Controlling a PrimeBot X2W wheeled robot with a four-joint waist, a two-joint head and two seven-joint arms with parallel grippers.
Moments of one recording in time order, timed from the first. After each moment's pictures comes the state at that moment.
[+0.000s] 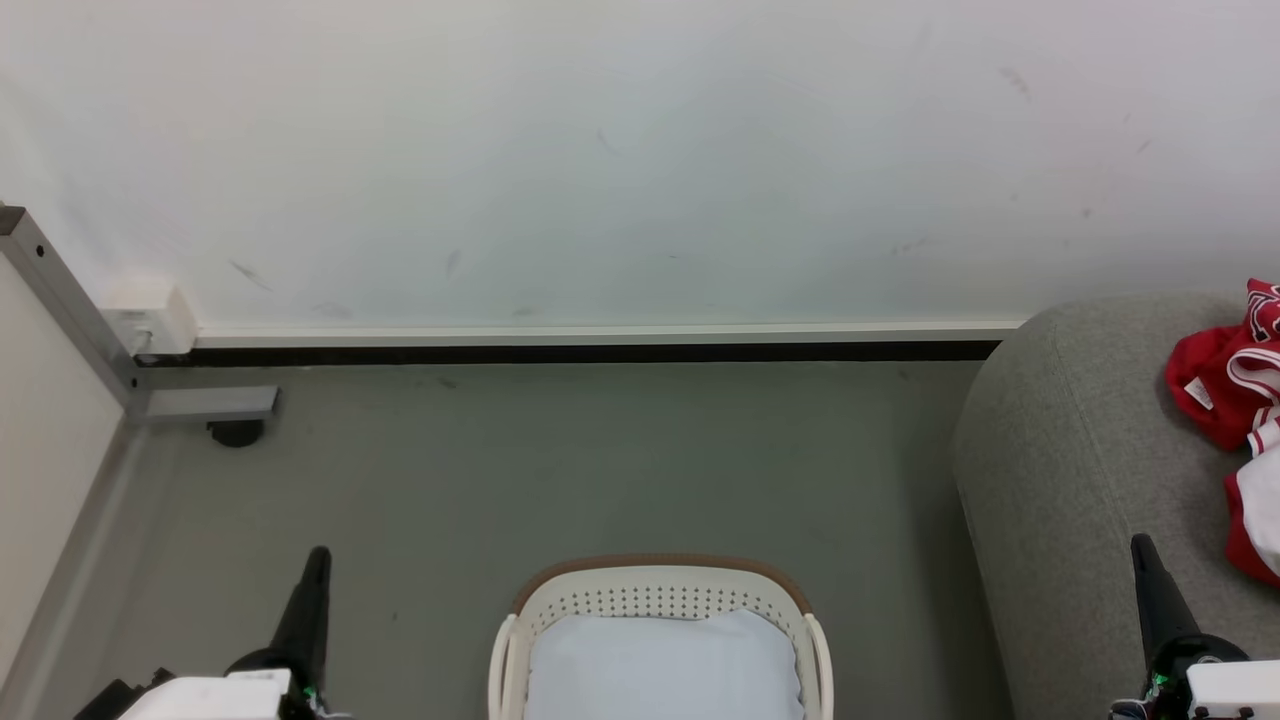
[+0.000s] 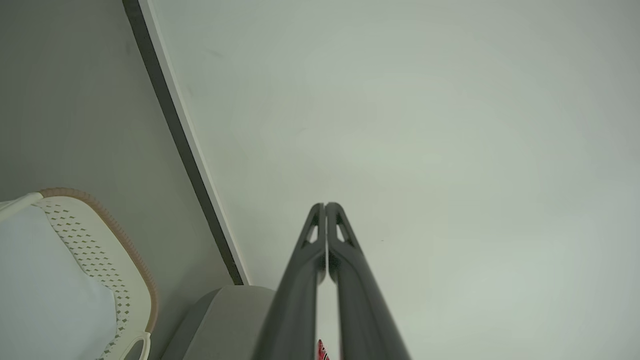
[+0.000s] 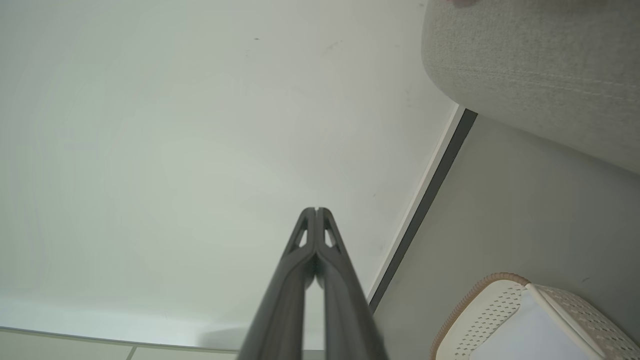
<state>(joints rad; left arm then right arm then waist) -0.09 0.04 0.11 0.25 -1.49 -0.13 0.09 -0.10 -0.07 -0.08 0.25 1.52 0.13 0.07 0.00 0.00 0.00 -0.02</state>
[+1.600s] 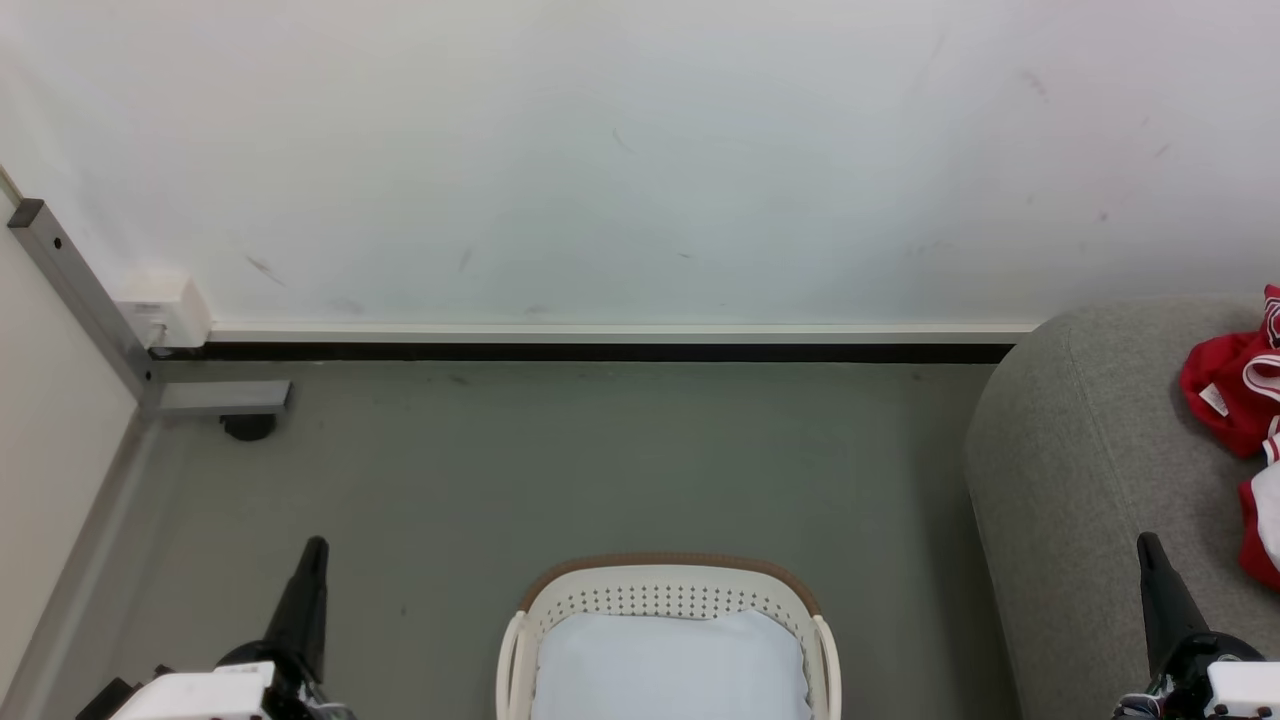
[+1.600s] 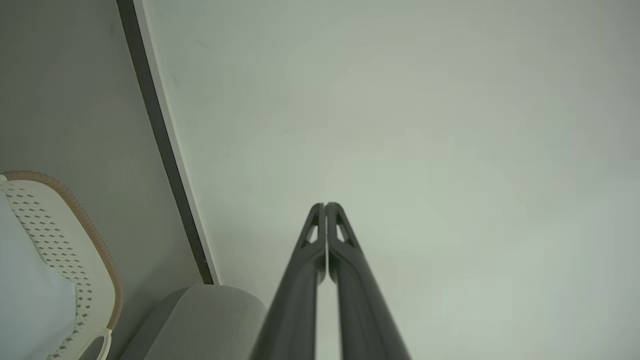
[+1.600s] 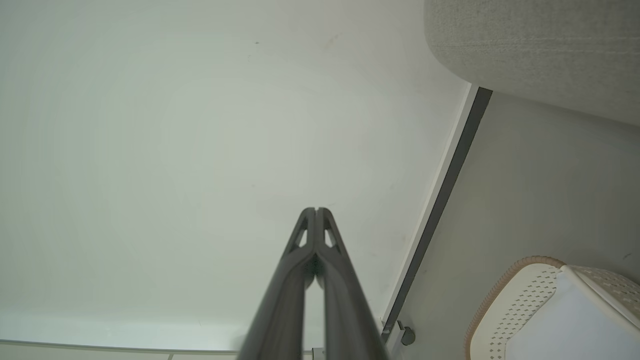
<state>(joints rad) -0.10 0.05 0.11 0.25 -1.61 -0.13 0.11 -0.10 -0.05 -0.11 0.25 1.62 0.13 0.11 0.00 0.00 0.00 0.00</state>
